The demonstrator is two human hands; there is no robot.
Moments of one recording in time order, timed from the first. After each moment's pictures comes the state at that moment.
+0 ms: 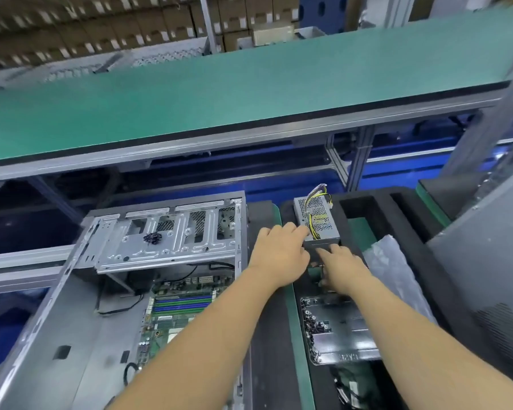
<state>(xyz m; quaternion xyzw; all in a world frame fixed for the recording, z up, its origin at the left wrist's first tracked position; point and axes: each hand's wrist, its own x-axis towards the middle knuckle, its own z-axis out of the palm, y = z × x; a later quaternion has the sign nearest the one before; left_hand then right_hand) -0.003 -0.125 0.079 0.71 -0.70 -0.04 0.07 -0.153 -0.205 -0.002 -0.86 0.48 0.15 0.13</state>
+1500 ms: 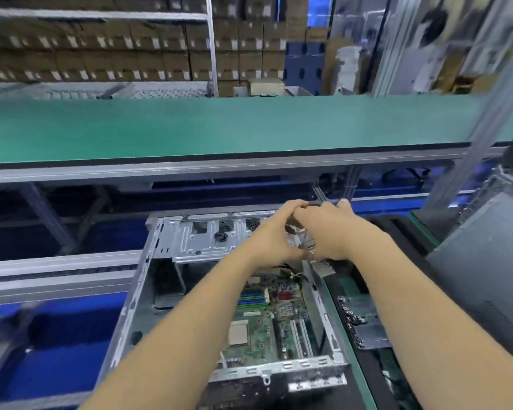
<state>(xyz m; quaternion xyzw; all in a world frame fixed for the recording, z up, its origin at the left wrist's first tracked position) 0.127 -0.012 0.163 0.56 -0.68 -0.29 0.38 -0.020 -0.062 0.218 -0.91 0.39 0.10 -0.08</state>
